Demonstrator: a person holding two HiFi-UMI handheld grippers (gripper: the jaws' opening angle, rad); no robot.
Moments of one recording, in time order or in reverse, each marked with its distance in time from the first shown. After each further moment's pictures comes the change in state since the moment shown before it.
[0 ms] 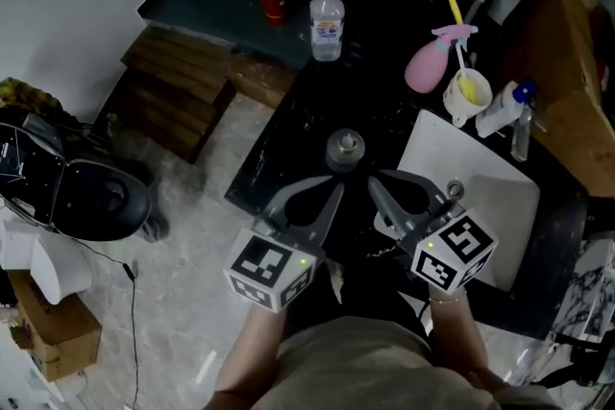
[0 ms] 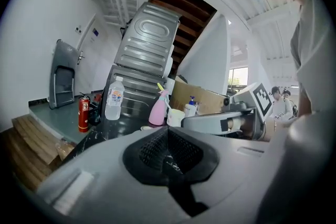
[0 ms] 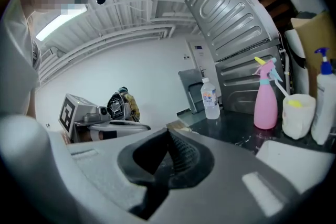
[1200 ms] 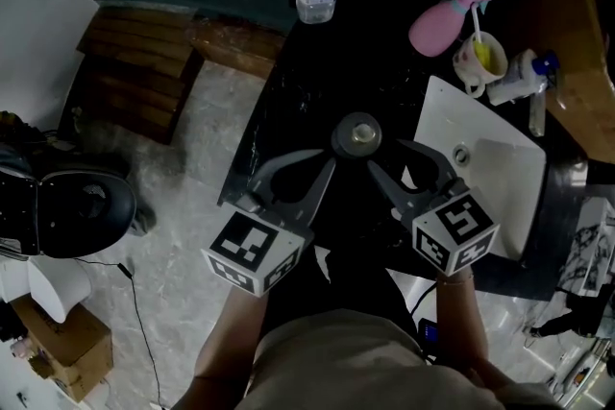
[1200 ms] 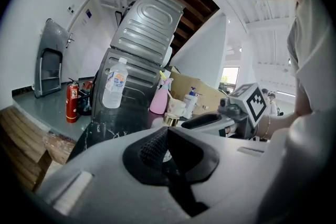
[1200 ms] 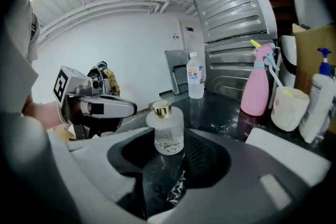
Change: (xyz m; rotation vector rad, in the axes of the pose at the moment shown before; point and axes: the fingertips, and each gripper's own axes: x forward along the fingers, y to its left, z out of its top) left arm 0.025 0.068 -0.032 -0.034 0.104 -0.155; right arm 0.053 -0.047 -0.058 -0.042 0.235 -0.208
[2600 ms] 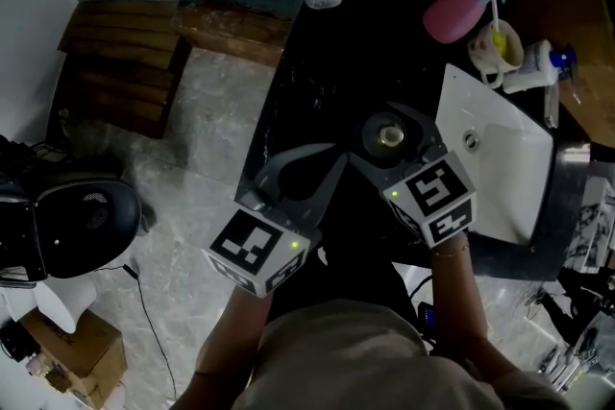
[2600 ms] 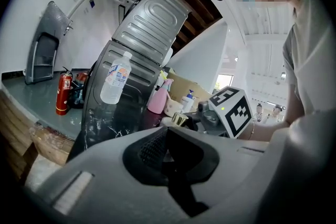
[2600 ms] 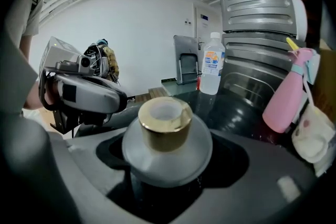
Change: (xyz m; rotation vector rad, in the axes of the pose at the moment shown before) left arm 0.003 0.030 -0.004 -0.075 -0.009 -0.108; right arm 0.087 0.005 -0.004 -0.159 0.150 -0.019
